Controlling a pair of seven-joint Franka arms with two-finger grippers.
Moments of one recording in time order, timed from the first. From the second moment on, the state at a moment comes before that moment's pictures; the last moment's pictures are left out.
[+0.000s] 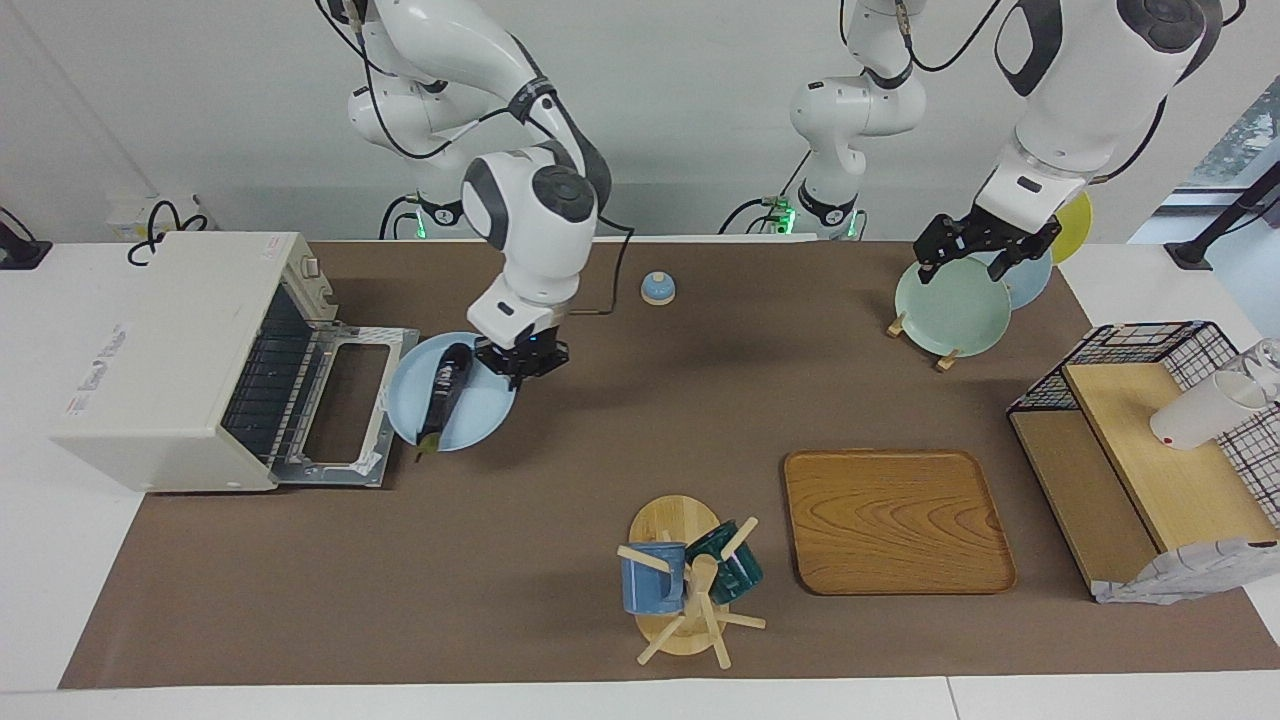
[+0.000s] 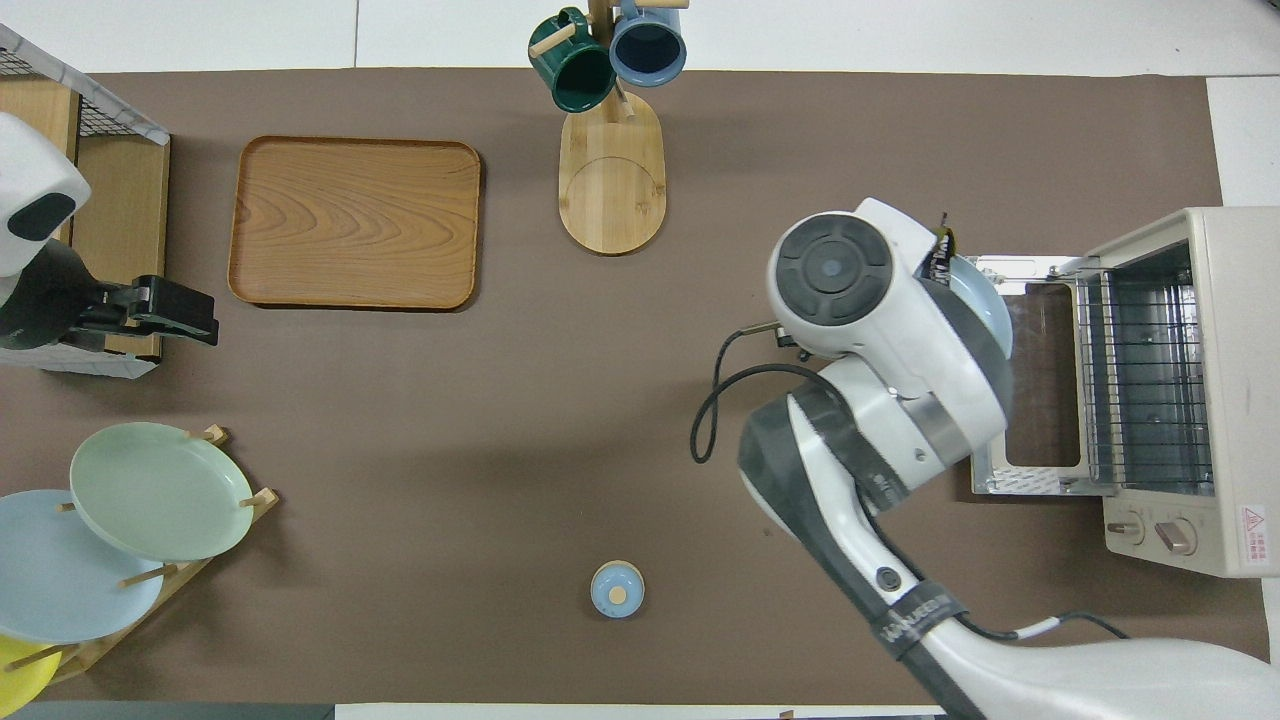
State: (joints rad) left arm -0.01 -0.03 -0.13 -1.65 -0.02 1.55 -0.10; right arm 0.36 0.18 0.03 -1.87 -0.32 1.94 0.42
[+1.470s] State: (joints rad) left arm -0.01 -0.03 -0.13 -1.65 -0.02 1.55 -0.10; right arm -0.14 -0.08 0.03 -2.29 -0.23 2.18 -0.12
